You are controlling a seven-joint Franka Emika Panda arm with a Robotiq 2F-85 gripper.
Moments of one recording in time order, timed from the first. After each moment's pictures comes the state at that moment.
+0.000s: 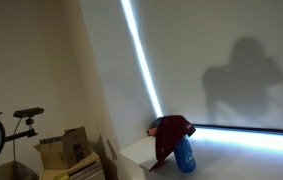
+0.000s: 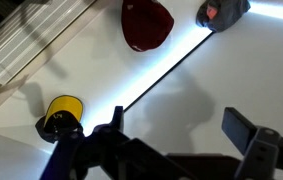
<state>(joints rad) -0.33 -0.79 -0.39 -2.05 0.08 1.73 0.31</state>
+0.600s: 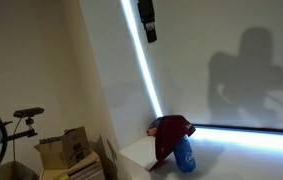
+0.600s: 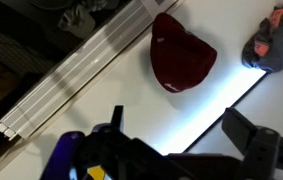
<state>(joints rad) -0.33 -0.36 -0.44 -1.97 0.15 1.66 0.24</state>
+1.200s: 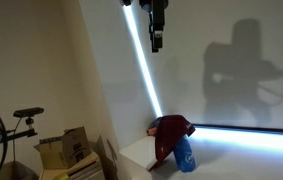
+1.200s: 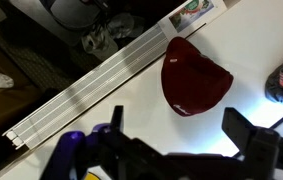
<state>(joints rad) -0.31 -0.15 -0.40 -1.79 0.14 1.50 0.20</state>
